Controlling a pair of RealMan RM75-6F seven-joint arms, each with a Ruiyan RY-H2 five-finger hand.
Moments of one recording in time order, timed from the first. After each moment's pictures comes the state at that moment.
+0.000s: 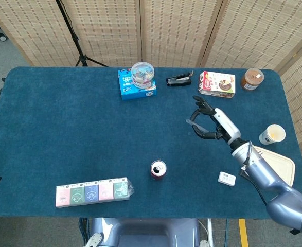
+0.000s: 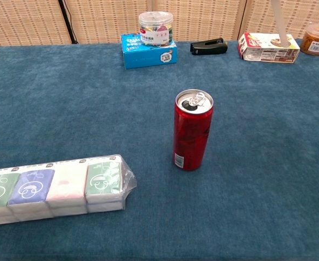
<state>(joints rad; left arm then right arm) -0.04 -0.93 -0.06 -1.66 1.44 1.48 -0.28 0.57 -1.04 0.52 -1.79 -1.28 0.65 0.91</state>
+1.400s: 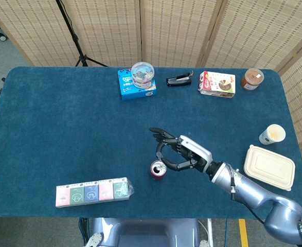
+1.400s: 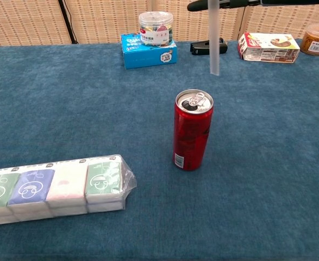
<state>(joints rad) -0.03 -0.88 -0.07 -1.70 1.44 1.50 -0.35 0.76 -0.94 0.29 -1.98 -1.61 0.77 1.51</state>
